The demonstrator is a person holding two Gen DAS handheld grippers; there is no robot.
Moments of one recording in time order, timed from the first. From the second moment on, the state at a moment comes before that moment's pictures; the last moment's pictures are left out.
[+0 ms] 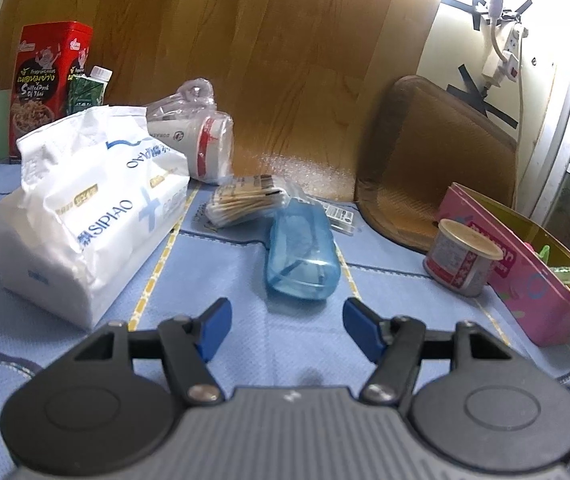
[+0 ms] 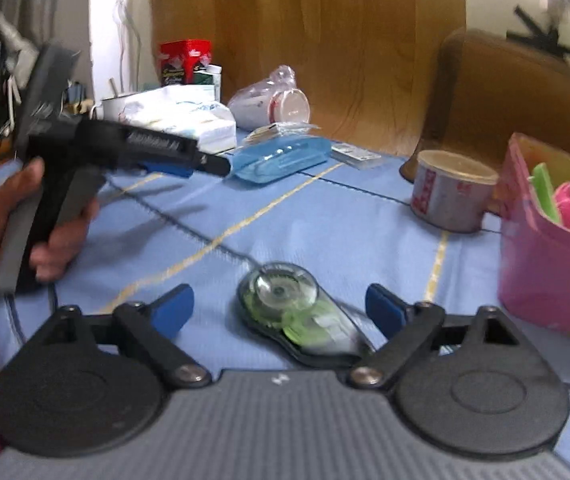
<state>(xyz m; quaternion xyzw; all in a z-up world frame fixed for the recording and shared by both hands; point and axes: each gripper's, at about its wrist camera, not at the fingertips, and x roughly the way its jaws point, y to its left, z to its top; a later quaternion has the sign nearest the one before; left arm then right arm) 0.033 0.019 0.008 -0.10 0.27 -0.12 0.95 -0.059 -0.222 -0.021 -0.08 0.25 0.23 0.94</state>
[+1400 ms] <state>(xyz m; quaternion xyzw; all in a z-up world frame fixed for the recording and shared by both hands) 0.023 -0.171 0.075 -0.05 0.30 -0.36 0.88 -0.103 -0.263 0.002 -0.07 0.08 0.08 0.99</state>
